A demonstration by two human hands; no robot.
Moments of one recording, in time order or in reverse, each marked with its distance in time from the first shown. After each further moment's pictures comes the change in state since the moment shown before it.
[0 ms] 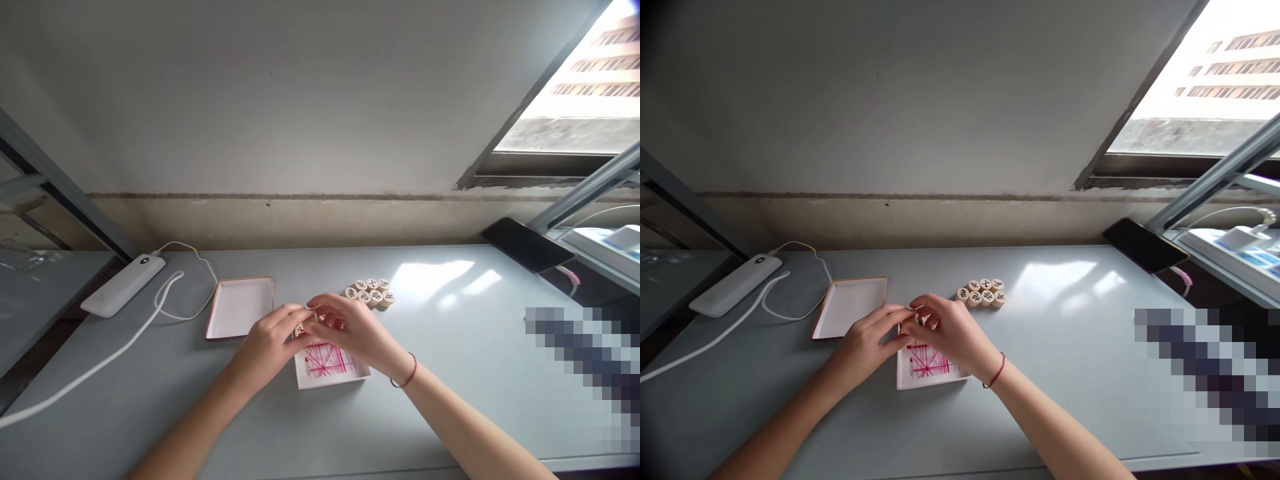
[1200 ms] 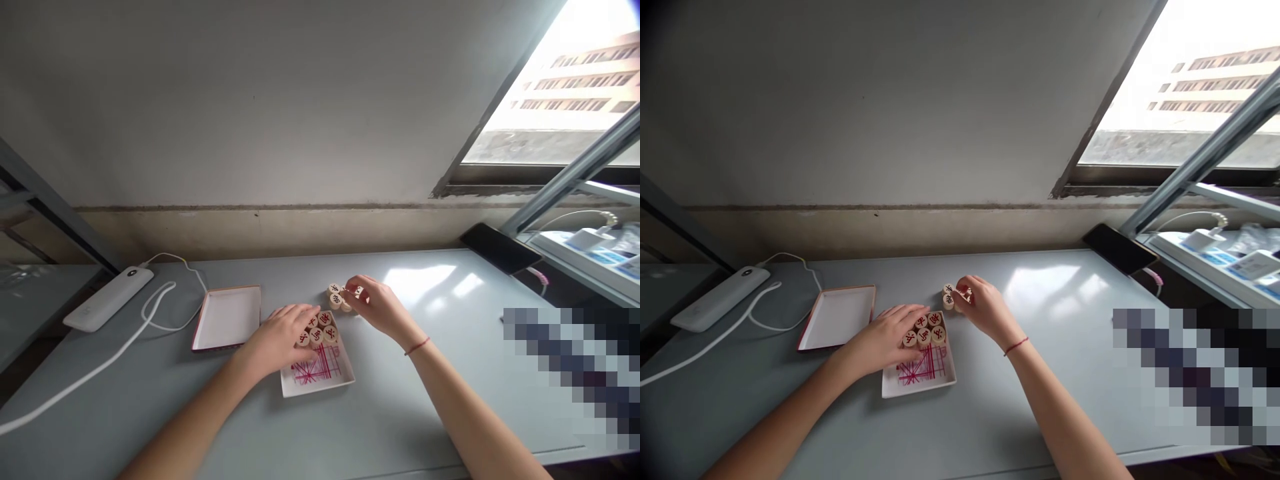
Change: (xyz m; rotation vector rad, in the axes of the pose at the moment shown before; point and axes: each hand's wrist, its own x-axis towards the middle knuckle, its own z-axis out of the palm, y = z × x) left_hand 0.033 -0.009 0.026 0.187 -0.407 -0.024; right_hand 0.003 0.056 -0.066 -0.500 0.274 0.078
